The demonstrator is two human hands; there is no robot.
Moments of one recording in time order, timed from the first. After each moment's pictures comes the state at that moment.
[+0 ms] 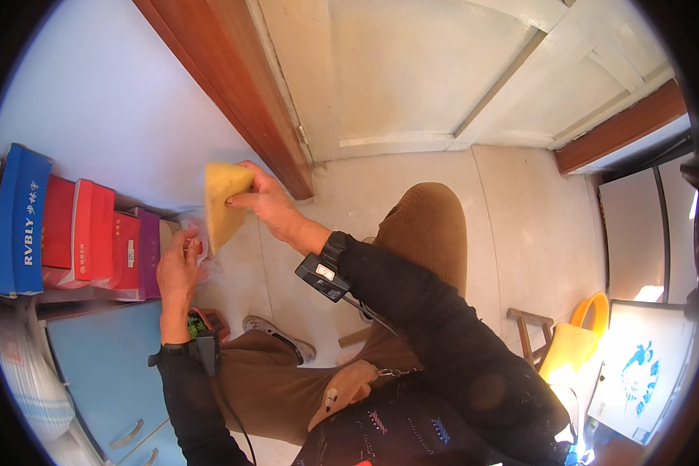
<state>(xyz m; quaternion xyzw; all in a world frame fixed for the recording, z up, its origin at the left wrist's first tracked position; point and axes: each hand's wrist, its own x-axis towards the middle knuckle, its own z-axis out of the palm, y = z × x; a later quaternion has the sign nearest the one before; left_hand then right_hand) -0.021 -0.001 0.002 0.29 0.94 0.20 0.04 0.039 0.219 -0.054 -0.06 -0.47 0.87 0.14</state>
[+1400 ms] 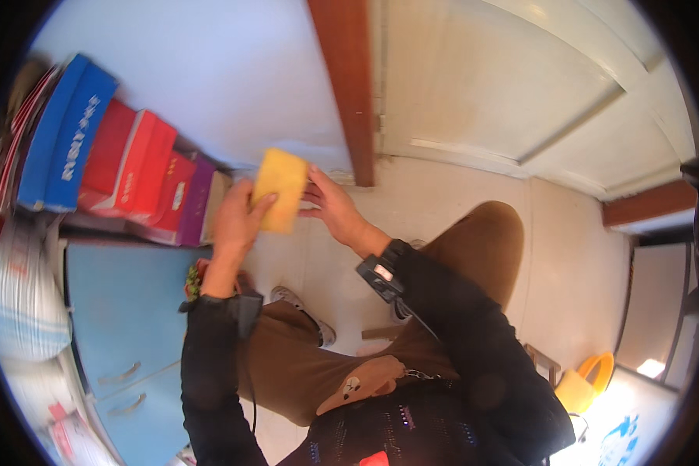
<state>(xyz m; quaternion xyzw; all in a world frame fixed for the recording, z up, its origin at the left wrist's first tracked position) -0.022 0.008 -0.002 0.22 0.94 0.27 0.05 0.056 0.183 -0.068 -0.13 -0.33 0.94 -0.03</state>
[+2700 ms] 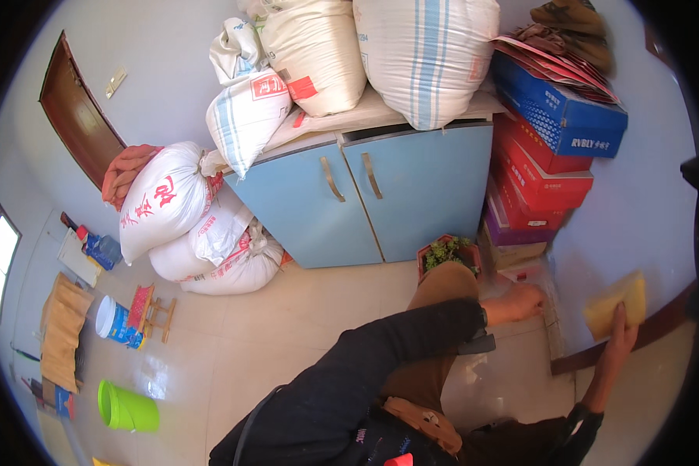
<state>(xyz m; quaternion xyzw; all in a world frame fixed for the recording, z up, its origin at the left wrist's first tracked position) 0.048 -0.046 -0.063 0.16 0.92 0.35 -0.10 0.044 0.231 0.049 0.11 -0.72 0.67 0.16</state>
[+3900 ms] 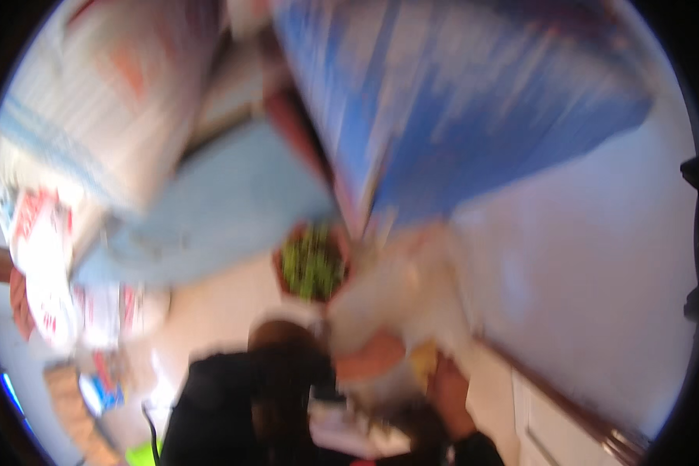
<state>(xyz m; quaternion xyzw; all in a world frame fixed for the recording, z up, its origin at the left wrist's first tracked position) 0.033 -0.055 -0.094 0.25 0.94 0.14 0.20 0.018 0.163 -0.025 0.24 -0.94 0.15 -0.17</state>
